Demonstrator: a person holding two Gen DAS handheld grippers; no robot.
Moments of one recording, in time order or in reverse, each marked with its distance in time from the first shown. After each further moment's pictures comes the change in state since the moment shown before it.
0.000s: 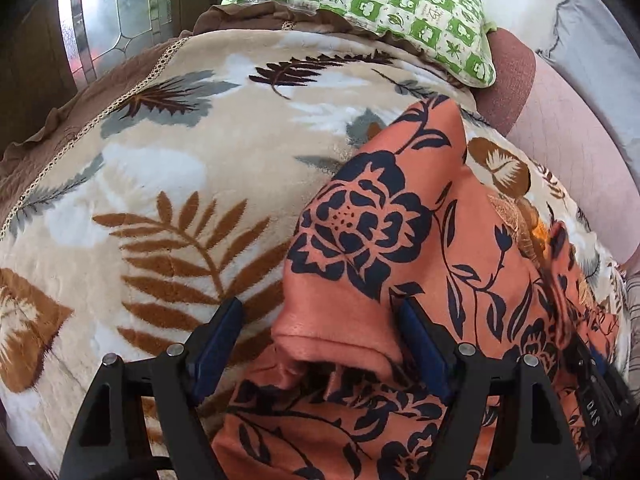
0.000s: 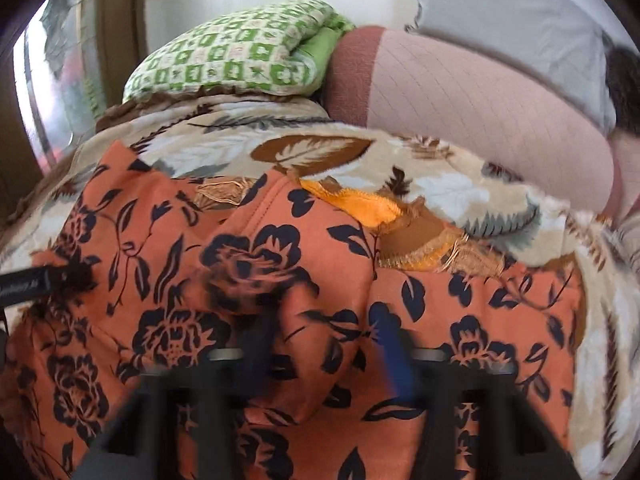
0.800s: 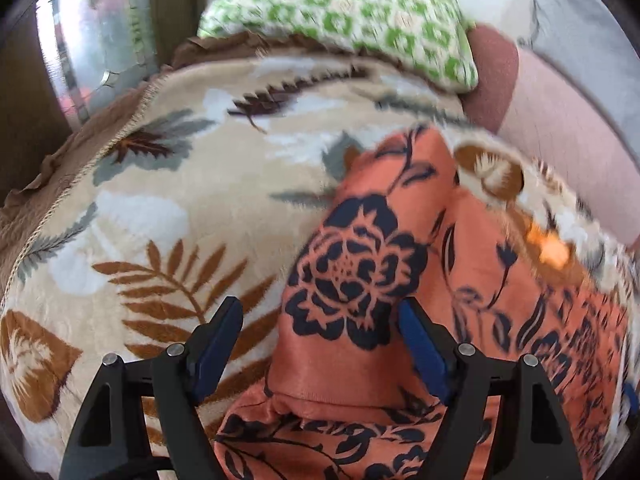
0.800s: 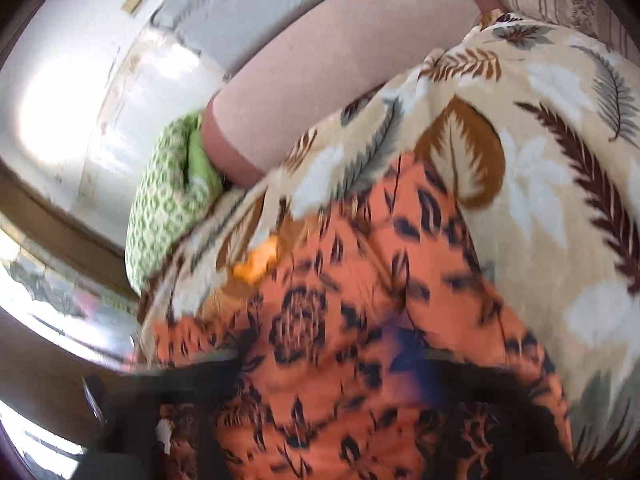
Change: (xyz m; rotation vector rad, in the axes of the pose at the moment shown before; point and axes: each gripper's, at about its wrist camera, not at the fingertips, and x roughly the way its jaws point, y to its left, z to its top) left arm 0.005 -0.017 0.008 0.135 -0.040 0.047; right arm -0.067 -0.174 -0.055 0.801 -0.076 0.252
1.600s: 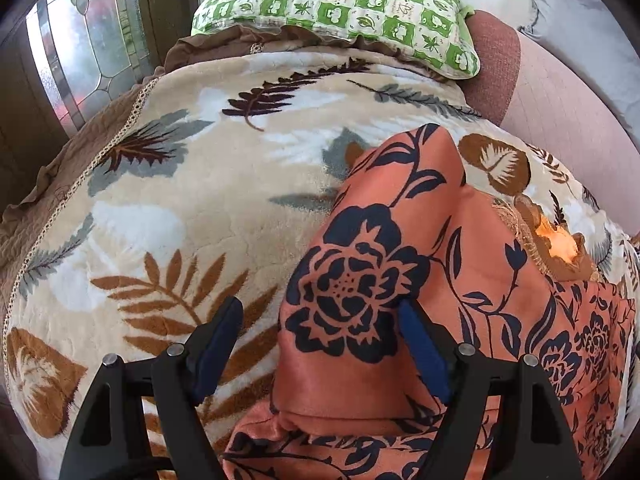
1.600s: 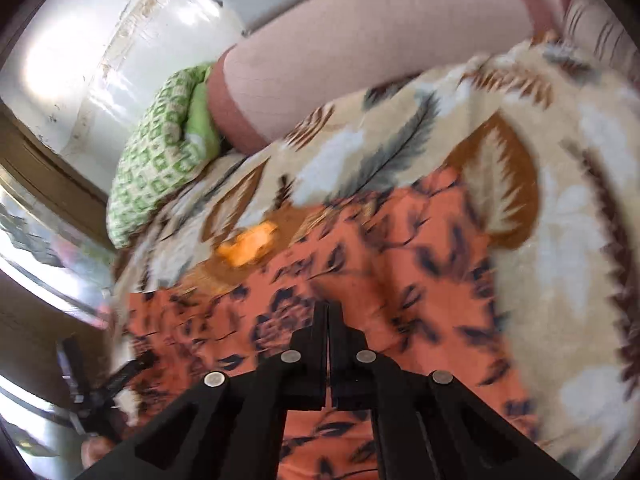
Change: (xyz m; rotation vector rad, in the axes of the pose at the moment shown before) left arm 0.005 0.000 0.005 0.013 0.004 0.017; right arm 0.030 0.023 0.021 -0.212 0.116 -0.070
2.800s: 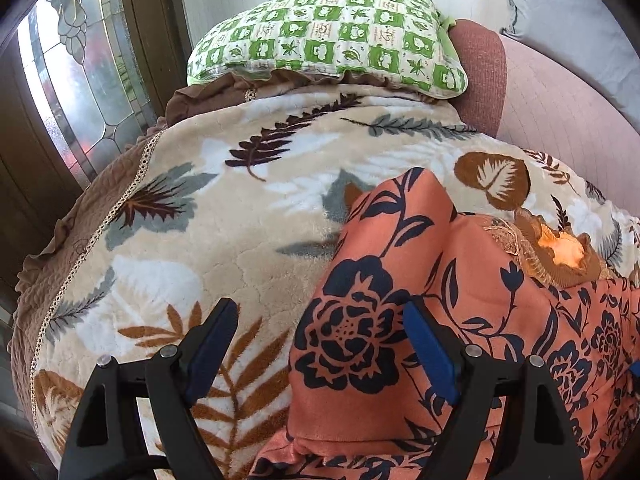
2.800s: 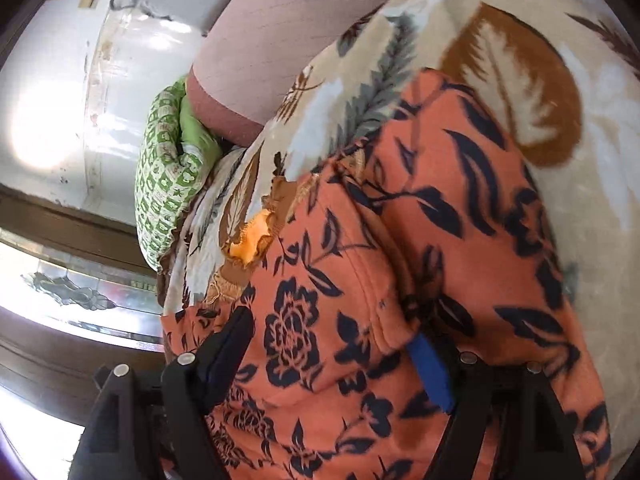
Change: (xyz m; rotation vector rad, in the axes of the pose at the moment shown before) left arm -0.014 -0.012 0.012 0.105 -0.115 0.073; right arm 0.051 -0.034 -0.004 0.255 0.132 0.224
